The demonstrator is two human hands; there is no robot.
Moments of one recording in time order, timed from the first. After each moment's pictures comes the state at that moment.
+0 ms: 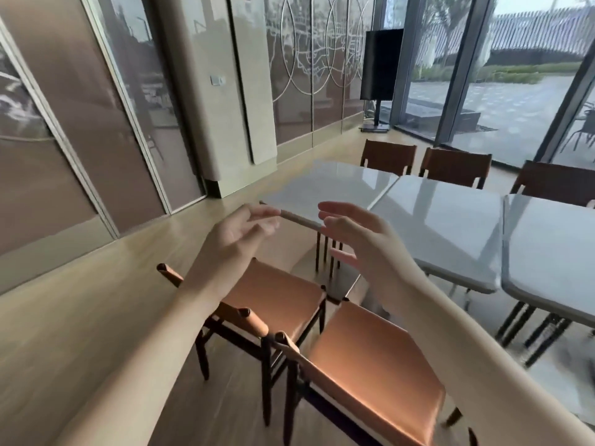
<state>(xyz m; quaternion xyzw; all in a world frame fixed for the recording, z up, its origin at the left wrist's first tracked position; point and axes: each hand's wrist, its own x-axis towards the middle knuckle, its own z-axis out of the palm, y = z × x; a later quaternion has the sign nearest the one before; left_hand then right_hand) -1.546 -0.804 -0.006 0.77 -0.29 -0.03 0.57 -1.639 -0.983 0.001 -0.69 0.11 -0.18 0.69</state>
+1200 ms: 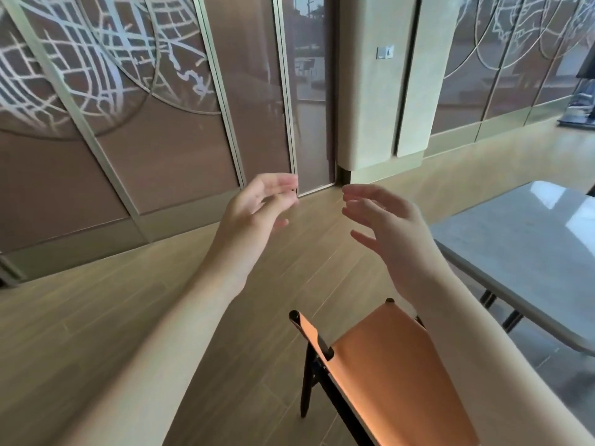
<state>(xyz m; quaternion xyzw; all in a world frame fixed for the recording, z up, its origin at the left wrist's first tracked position) -1.140 -0.633 0.004 0.75 -0.09 0.12 0.64 -1.144 -0.820 -0.009 -0.69 -0.03 -0.07 0.72</state>
